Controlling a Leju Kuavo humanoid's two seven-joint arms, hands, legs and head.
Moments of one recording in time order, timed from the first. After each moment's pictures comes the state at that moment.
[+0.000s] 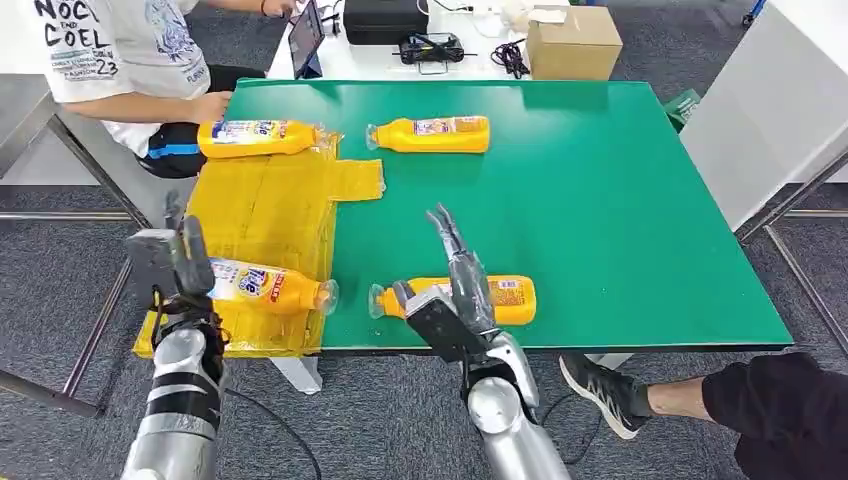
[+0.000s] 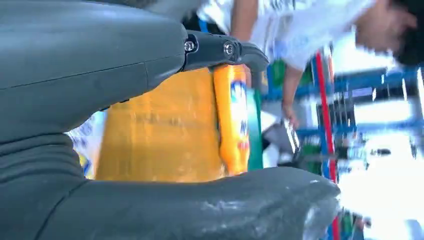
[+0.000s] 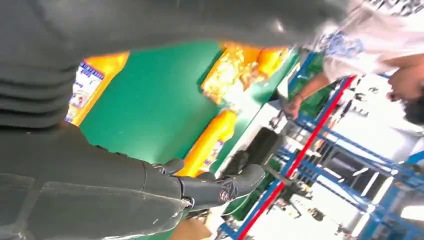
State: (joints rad) left arm -0.40 -0.26 0.18 -1.13 -0.42 0.11 -0.55; right arm -0.14 0.28 0.34 -1.41 0.69 -0.14 -0.34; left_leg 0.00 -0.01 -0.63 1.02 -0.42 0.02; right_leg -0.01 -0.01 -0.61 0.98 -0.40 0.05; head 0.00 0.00
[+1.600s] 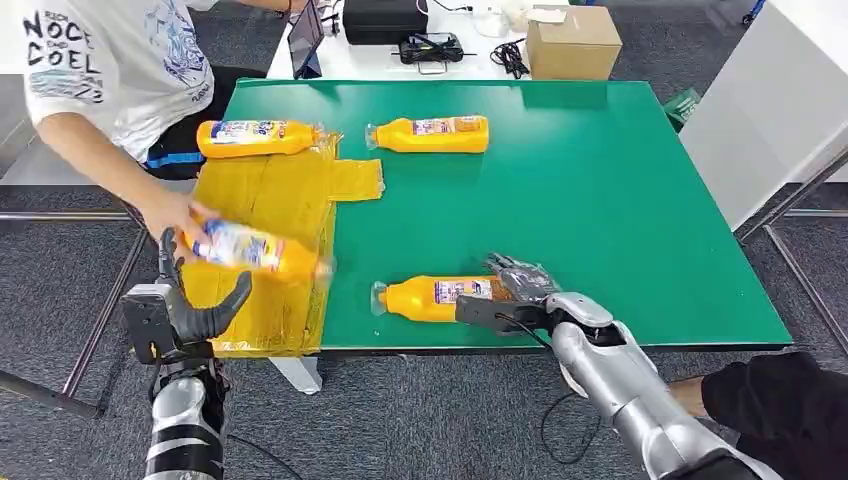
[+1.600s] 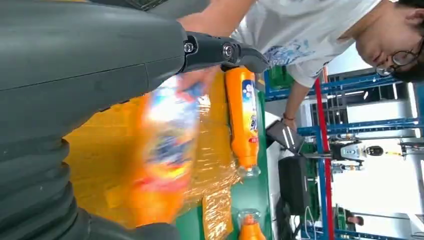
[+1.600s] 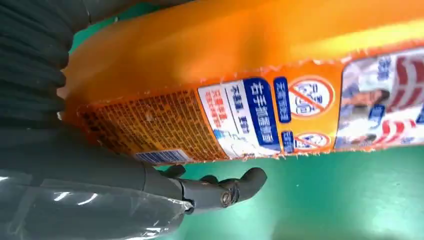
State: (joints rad) left arm -0.22 -0.32 0.18 -1.28 -0.43 0.05 -0.61; right arm -0.53 -0.17 0.62 -0.89 0.84 0.24 -0.12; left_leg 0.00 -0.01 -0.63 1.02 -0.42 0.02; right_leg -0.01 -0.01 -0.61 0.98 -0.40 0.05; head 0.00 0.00
